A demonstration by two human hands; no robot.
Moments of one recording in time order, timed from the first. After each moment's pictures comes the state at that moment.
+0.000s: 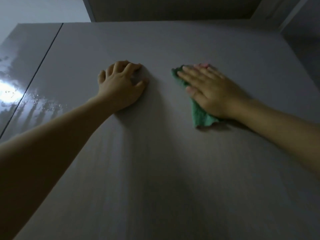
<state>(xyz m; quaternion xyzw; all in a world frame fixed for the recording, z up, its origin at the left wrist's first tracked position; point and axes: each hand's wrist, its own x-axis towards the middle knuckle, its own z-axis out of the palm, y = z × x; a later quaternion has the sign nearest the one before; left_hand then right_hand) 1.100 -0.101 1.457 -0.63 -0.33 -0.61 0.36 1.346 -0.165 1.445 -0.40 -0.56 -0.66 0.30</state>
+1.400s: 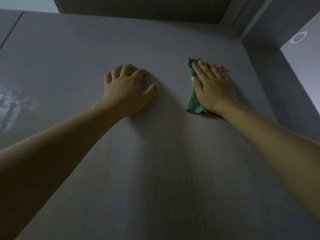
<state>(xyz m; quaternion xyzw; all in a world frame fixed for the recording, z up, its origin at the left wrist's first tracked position) 1.182 -0.133 1.437 -0.65 -0.31 -0.57 0.40 1.411 -0.184 1.447 -0.52 -0.46 -0.58 0.43</state>
